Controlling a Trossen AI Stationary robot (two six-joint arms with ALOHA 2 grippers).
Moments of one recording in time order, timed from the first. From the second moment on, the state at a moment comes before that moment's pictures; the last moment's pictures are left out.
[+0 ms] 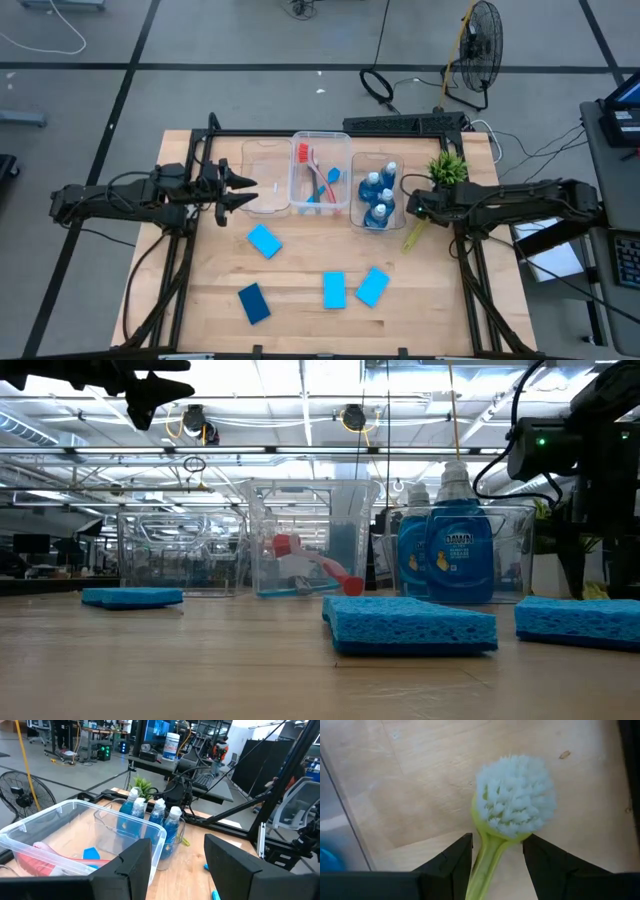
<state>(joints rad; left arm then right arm) 0.07 0.52 0.49 -0.03 -0.04 -0.24 -0.19 0.99 0.40 -0.89 0.12 1.71</state>
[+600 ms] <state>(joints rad) 0.07 0.52 0.49 -0.03 -0.04 -0.25 -0.19 1.01 0.36 -0.79 0.13 1.69</state>
